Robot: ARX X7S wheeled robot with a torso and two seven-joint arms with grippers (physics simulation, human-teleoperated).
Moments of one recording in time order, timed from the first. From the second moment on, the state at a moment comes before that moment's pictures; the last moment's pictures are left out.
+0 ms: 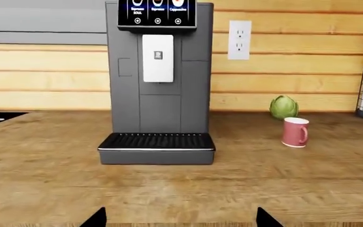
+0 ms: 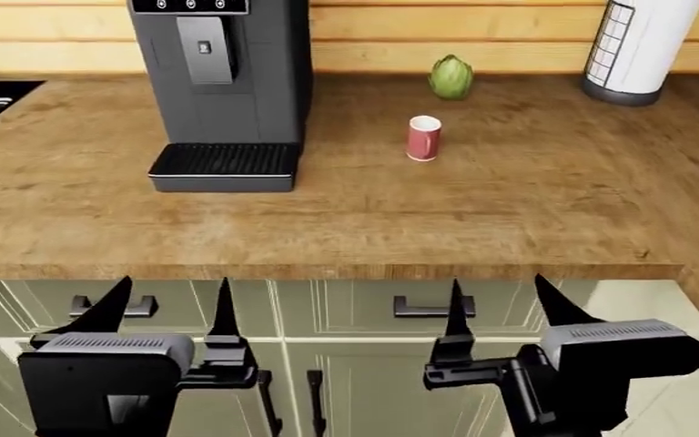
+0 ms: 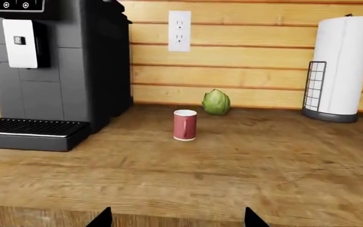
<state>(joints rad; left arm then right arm) 0.06 -0.14 -0.01 0.90 -0.21 -0.70 -0.13 -0.03 0.16 -0.06 -0.80 0.16 0.64 0.12</state>
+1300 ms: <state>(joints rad) 0.13 -0.20 -0.02 1.01 -0.27 -0.65 -0.23 -0.03 0.22 -0.05 -0.90 0.25 0.69 0.16</state>
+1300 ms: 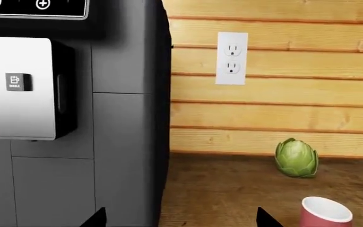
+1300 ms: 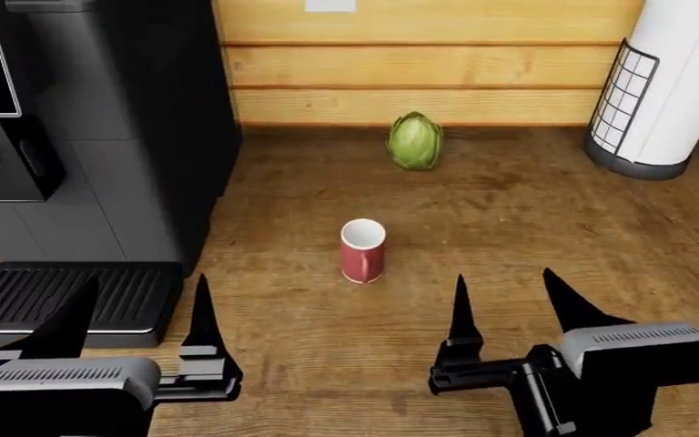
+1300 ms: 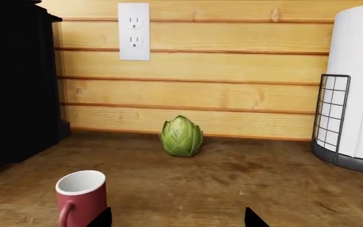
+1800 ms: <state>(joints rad) 0.12 -0.23 -0.01 1.02 -0.32 -0.65 -0.28 0.35 0.19 -0.04 -0.84 0.50 1.16 0.11</state>
